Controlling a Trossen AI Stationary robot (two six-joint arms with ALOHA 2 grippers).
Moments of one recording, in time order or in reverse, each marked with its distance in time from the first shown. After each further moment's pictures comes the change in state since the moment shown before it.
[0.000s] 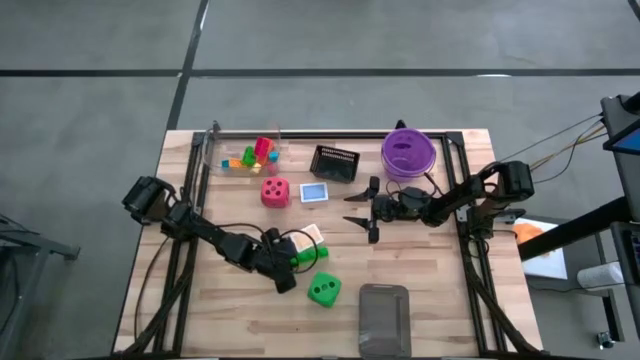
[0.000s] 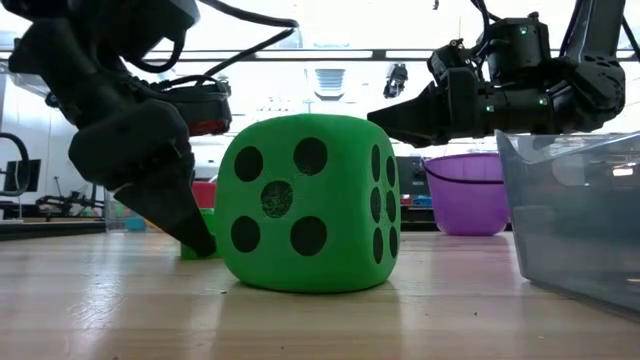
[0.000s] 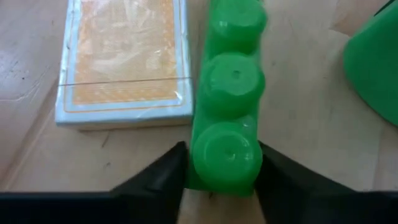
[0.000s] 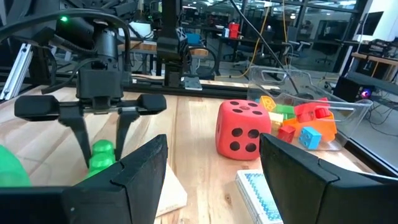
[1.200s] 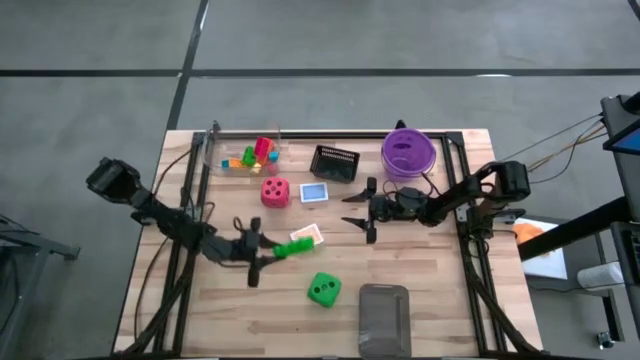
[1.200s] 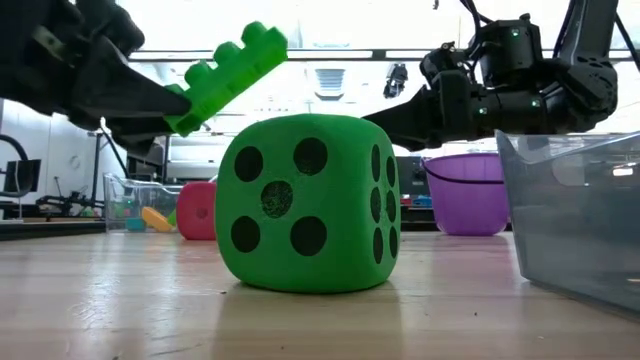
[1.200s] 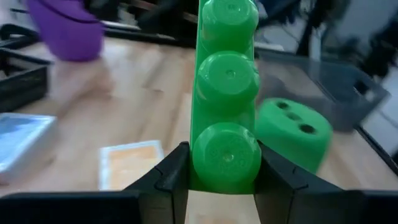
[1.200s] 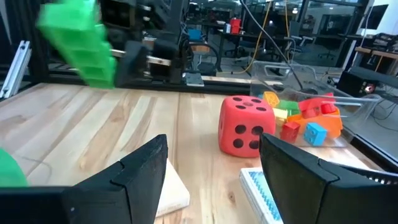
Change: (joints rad) left arm -0.098 -0.406 -0.541 0.929 -0.162 0.412; right arm 0.001 0.027 0.028 -0.019 -0.004 0.011
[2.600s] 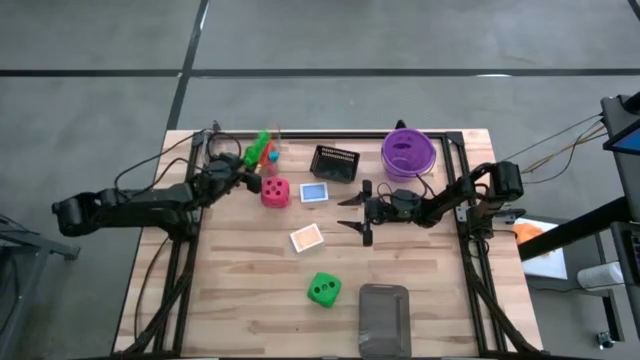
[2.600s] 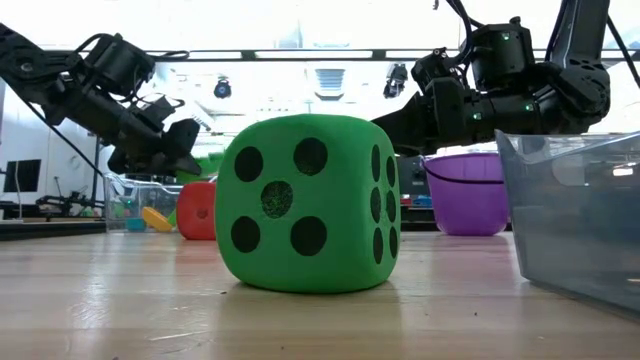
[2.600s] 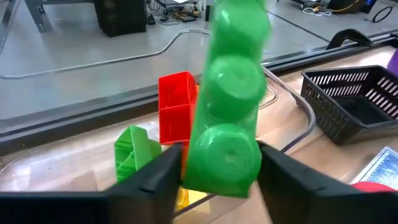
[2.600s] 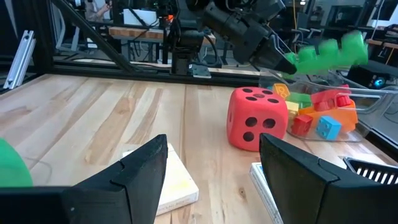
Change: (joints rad) left arm 1.018 -0.380 -0.037 -0.506 0.054 -0.010; right arm 0.015 0.052 0.038 -0.020 -0.004 0.004
